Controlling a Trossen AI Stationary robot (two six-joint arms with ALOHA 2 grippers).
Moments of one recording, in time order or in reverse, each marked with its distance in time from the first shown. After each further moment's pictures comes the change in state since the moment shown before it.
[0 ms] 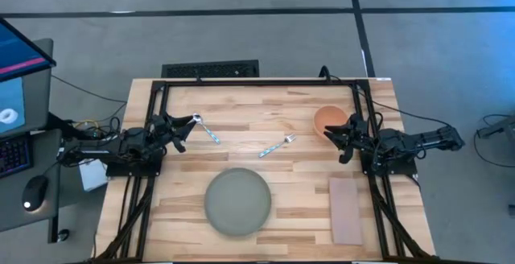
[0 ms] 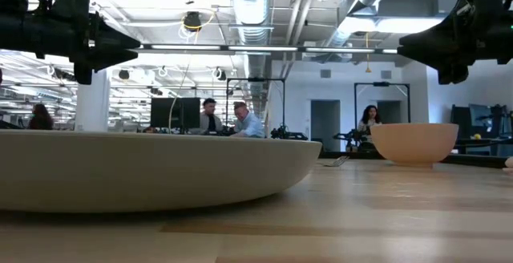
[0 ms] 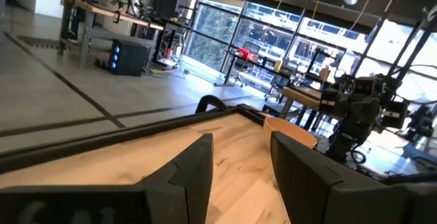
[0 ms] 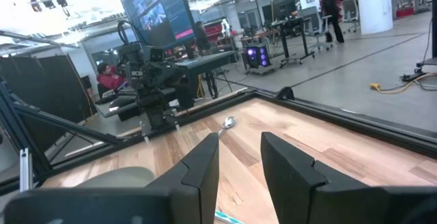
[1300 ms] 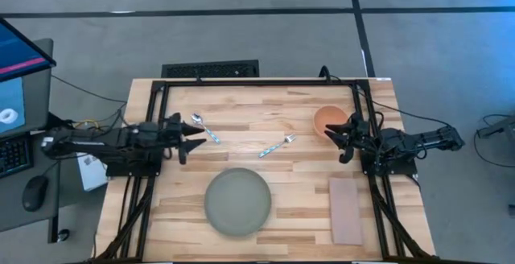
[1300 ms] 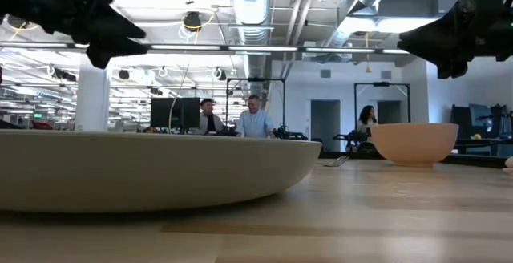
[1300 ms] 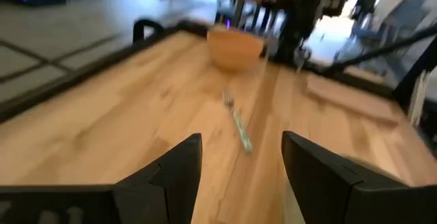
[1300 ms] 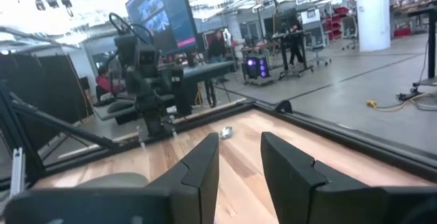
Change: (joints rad) left arm 0.000 0.425 0.296 -0.226 0.344 0.023; right arm 0.000 0.000 0.000 0.047 0.000 -0.077
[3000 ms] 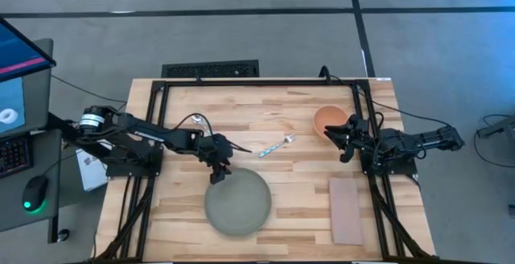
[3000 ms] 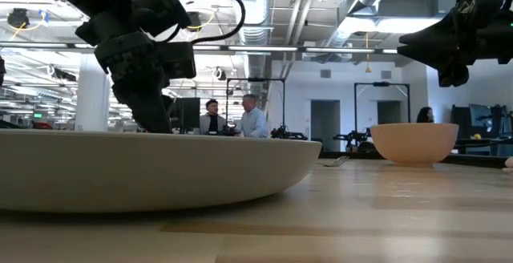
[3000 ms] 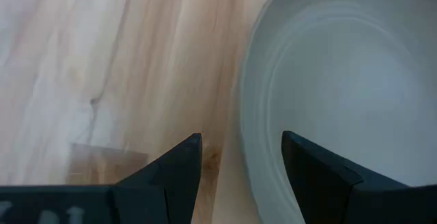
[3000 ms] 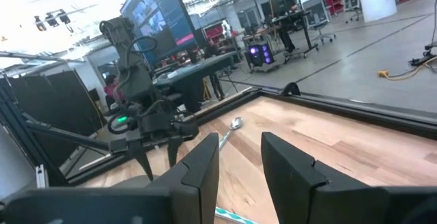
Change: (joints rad) left arm -0.006 1.042 0.333 0.033 0.417 0.003; right arm 0.000 0.000 0.000 -0.041 0.000 0.165
